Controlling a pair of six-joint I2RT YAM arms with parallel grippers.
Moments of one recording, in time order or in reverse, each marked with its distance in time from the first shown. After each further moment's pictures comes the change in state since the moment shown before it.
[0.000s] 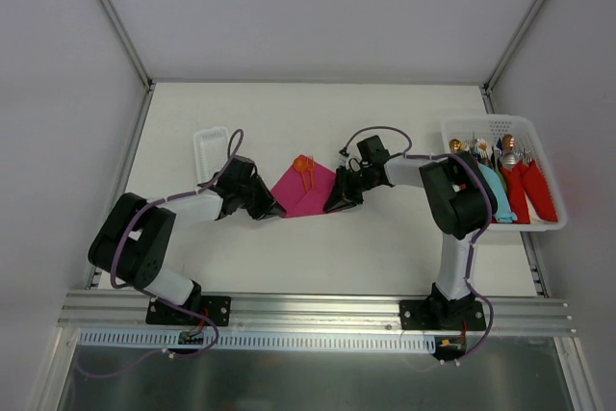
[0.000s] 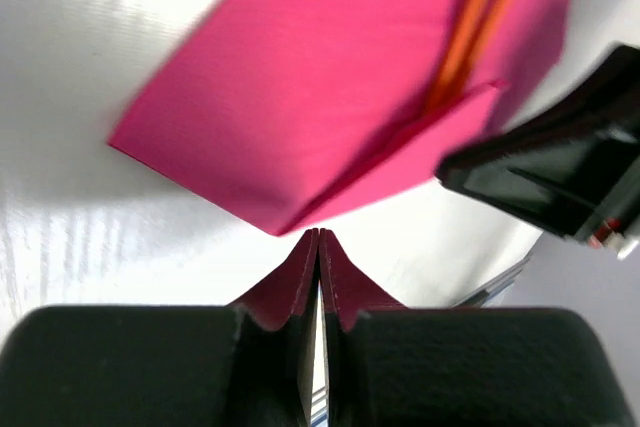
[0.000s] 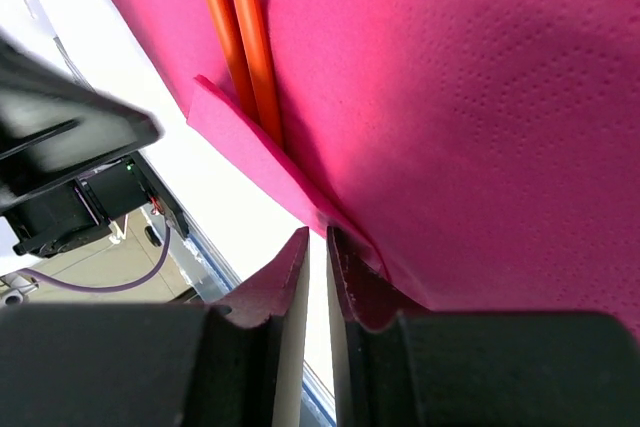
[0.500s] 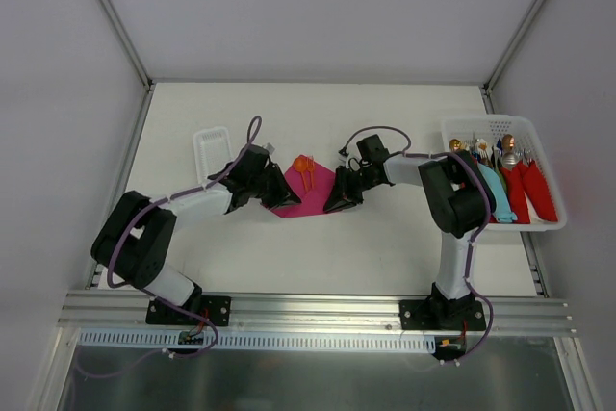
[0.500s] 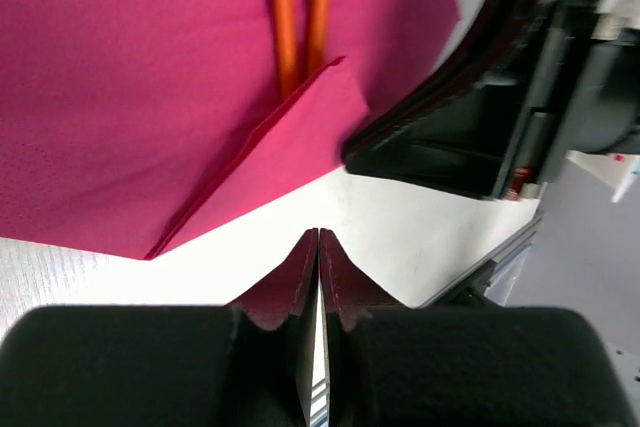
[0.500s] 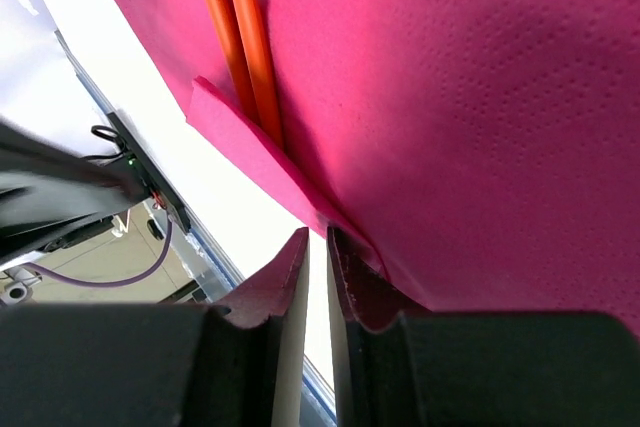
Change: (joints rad) left arm -0.088 -0.019 0.125 0.001 0.001 0.092; right arm -0.001 0.016 0.021 -0.026 -0.018 -0.014
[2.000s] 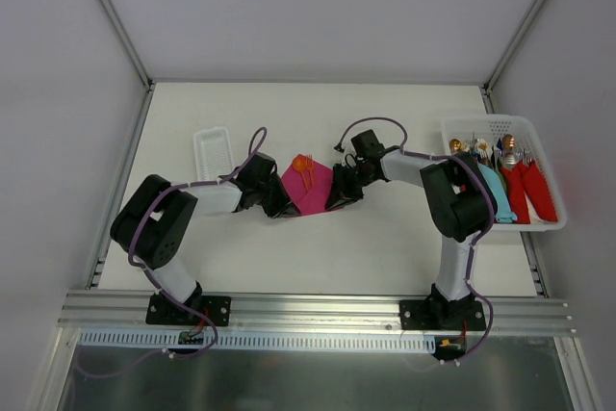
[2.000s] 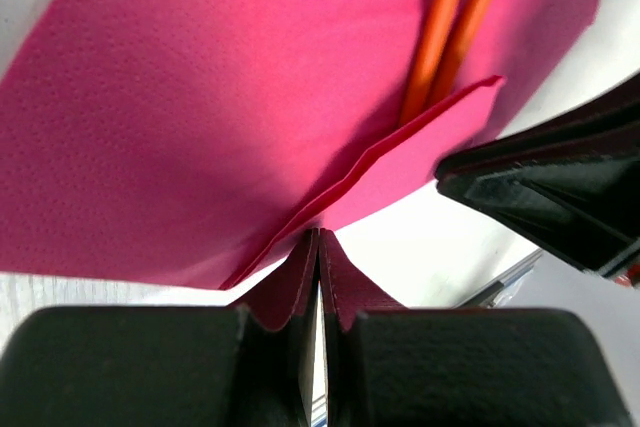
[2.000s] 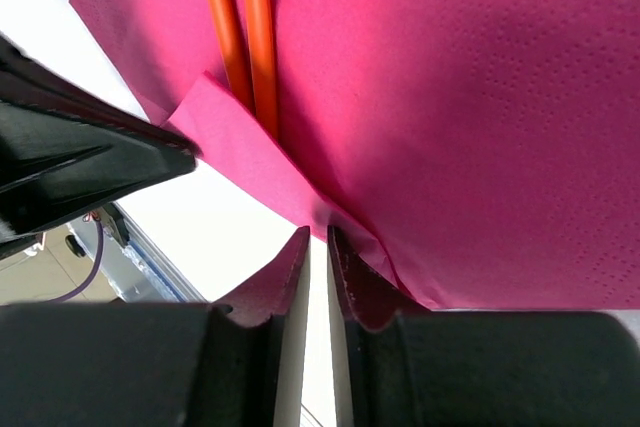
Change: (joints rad) left arm -0.013 0.170 -0.002 0.007 -0.003 -0.102; right arm 0.034 -0.034 0.060 -0.109 0.143 -0.113
